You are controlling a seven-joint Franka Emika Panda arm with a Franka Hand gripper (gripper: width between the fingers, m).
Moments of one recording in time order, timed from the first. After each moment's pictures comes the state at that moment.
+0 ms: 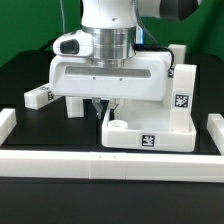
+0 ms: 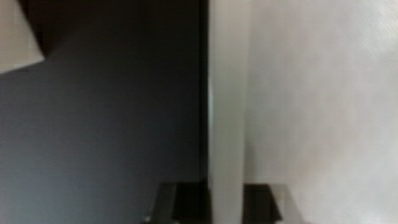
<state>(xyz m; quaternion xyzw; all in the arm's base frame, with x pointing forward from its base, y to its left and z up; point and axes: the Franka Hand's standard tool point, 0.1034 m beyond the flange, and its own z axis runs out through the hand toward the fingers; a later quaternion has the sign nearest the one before) 0.507 -0.045 0.012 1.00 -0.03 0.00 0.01</state>
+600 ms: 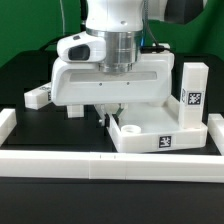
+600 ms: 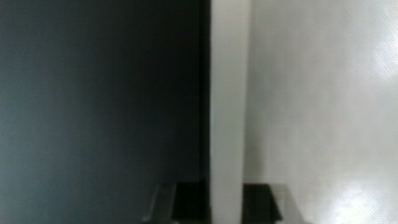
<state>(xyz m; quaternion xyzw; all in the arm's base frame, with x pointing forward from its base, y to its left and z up) 0.531 -0.045 0.011 0.99 0.13 0.01 0.02</state>
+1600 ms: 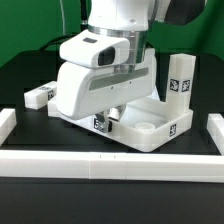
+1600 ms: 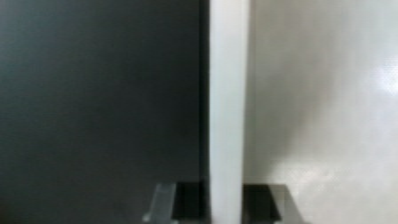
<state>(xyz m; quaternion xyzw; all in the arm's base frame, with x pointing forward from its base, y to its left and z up) 0.560 -0.046 0.018 0.90 0.44 -0.01 0.05</state>
